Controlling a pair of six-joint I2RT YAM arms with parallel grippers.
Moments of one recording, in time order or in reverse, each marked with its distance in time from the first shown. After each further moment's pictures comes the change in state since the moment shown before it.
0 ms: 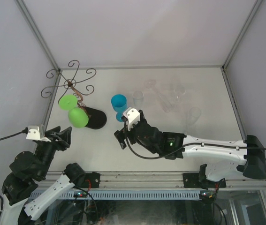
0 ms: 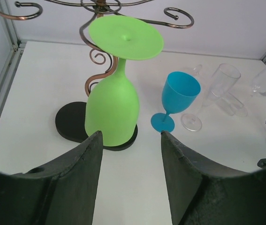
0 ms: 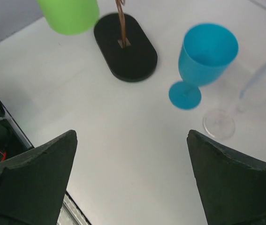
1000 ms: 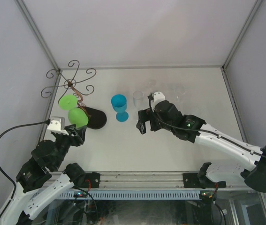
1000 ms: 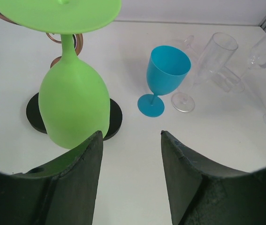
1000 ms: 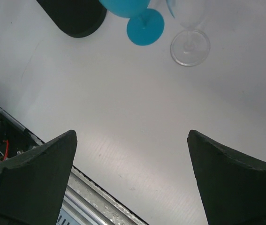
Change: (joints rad) left arm 0.000 0.111 -0.132 0.108 0.094 -0.045; right arm -0.390 -0.139 0.002 -0.437 -0.319 0.301
